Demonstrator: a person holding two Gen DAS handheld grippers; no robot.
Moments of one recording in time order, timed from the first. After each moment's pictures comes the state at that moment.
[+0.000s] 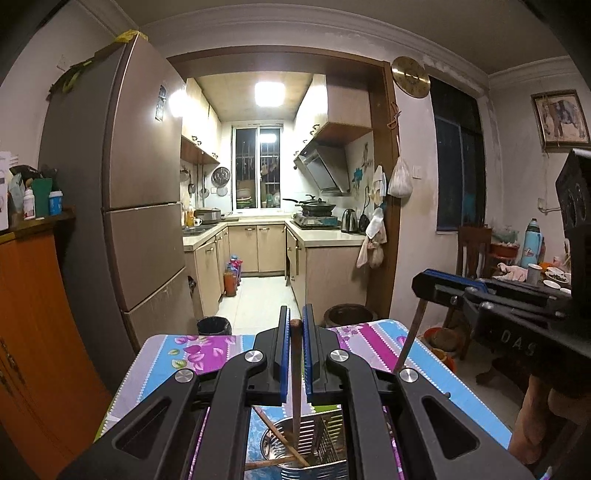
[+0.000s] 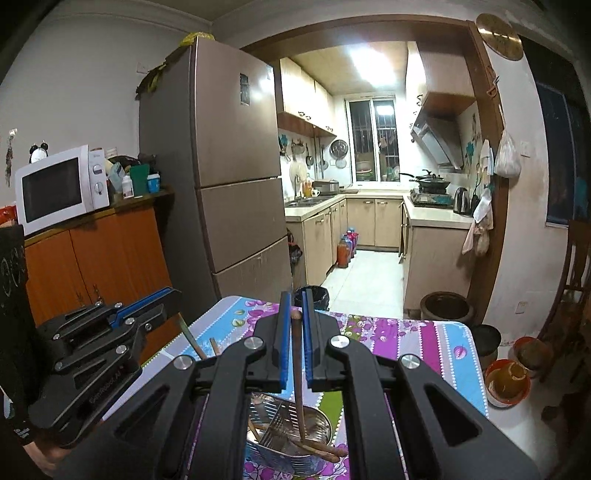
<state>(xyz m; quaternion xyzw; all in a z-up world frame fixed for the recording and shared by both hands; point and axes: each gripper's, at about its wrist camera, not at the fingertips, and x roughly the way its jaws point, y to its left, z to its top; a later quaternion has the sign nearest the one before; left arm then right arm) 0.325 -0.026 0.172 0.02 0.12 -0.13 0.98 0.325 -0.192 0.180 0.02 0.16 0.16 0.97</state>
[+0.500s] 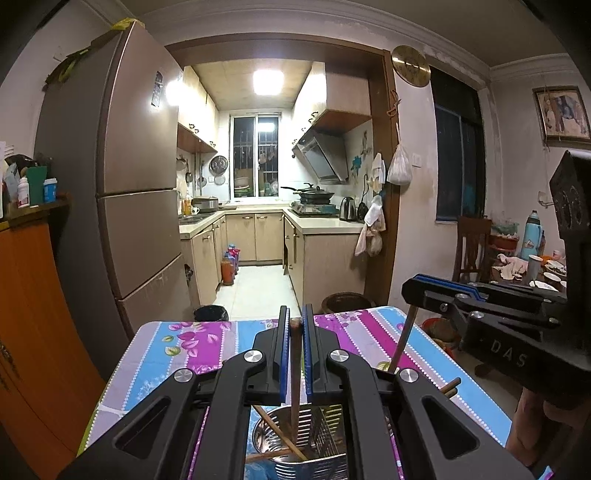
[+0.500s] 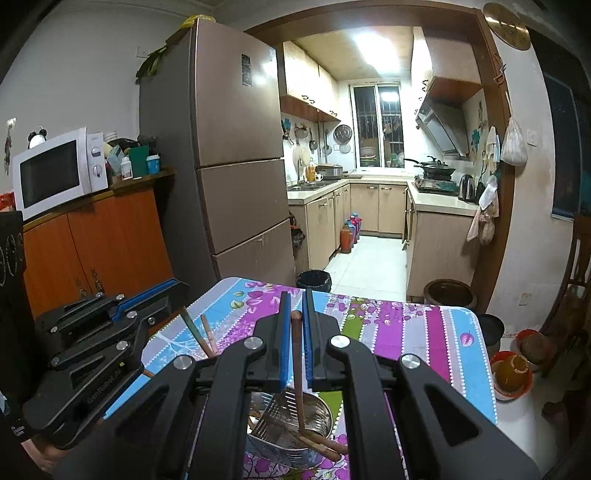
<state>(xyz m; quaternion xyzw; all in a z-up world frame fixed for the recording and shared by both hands) 0.339 -0.033 0.156 0.02 0.14 -0.13 0.98 0.337 -0.191 0.159 0.02 0.19 0.16 0.97</state>
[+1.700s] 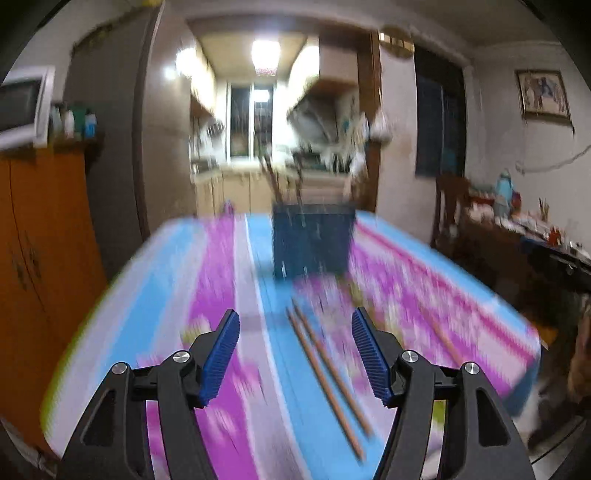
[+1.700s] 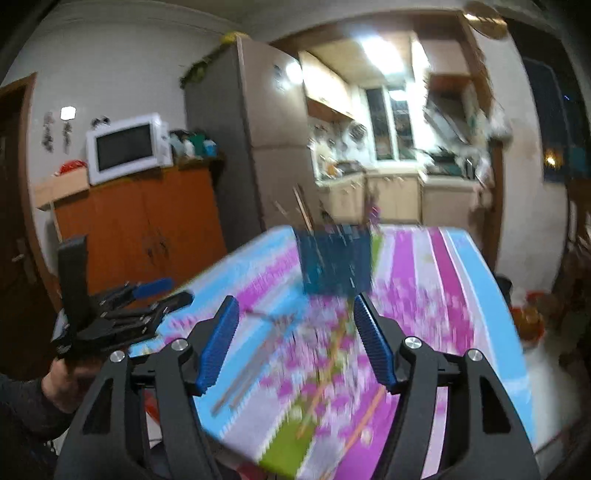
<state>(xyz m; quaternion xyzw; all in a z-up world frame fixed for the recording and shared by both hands) 0.084 0.048 -0.009 0.03 0.21 -0.15 0.96 0.045 -0.199 0.023 0.05 0.19 0.19 0.96</state>
